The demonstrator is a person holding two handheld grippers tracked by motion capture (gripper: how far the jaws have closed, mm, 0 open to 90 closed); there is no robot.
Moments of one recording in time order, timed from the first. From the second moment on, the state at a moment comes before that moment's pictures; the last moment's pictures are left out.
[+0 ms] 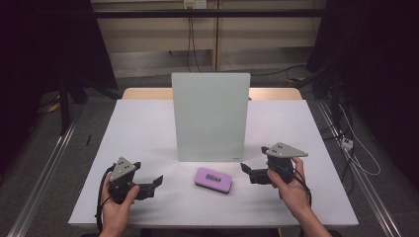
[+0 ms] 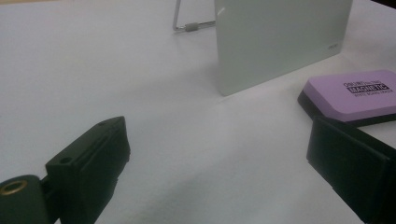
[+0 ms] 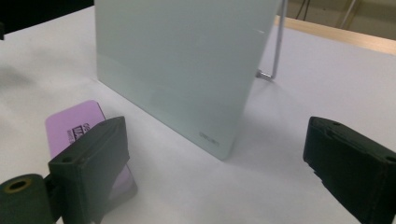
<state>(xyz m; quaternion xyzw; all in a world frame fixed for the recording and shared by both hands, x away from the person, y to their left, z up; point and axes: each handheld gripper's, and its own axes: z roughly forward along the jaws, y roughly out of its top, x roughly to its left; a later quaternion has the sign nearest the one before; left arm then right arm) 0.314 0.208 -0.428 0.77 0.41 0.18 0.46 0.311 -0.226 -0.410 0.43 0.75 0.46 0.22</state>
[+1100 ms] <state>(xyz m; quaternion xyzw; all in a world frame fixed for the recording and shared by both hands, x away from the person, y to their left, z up) 0.312 0.216 -0.424 0.76 0.42 0.19 0.47 0.279 -0.282 -0.444 0.51 0.69 0.45 0.26</state>
